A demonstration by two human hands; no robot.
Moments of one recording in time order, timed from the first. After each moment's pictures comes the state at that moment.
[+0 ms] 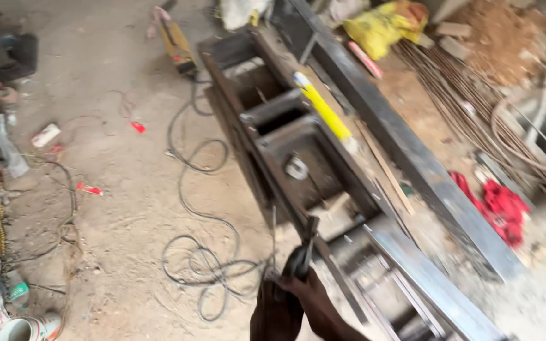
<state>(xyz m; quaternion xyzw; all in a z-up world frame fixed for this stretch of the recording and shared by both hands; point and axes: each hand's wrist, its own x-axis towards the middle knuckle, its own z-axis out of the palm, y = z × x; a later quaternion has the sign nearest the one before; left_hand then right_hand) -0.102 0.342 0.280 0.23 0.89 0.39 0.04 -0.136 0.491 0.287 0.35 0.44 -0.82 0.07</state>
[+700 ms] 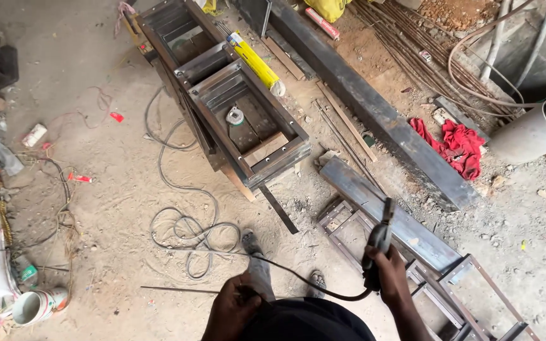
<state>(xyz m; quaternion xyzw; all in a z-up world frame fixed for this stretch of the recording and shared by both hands) 0.080 0.324 0.243 0.01 0.67 0.65 0.36 0.222 0.689 0.233 0.46 0.52 -0.71 -0.09</state>
